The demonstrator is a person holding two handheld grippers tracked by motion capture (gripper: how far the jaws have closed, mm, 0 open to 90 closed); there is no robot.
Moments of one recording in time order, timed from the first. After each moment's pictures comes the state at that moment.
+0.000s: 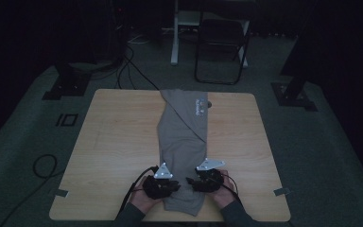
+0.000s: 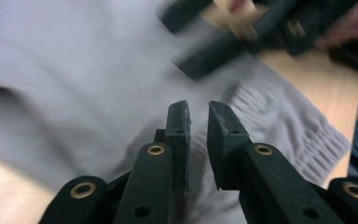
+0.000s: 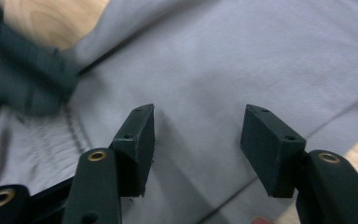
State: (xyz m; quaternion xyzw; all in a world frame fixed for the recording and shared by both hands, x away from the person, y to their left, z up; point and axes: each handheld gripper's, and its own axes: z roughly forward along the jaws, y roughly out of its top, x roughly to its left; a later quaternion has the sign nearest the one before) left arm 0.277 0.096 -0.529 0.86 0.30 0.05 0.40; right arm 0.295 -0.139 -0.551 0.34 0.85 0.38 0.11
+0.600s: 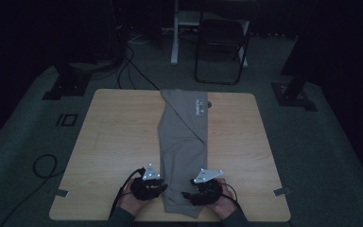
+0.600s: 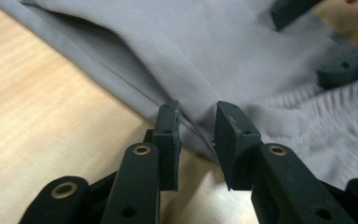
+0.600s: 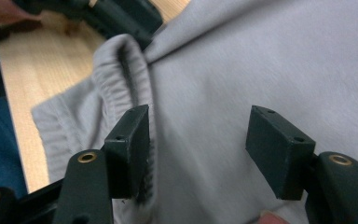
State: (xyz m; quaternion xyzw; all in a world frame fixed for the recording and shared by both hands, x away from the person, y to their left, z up) left arm 0.260 0.120 -0.545 0.87 0.34 0.07 0.36; right arm 0.264 -0.134 -0.545 0.28 0.87 0.39 0.06
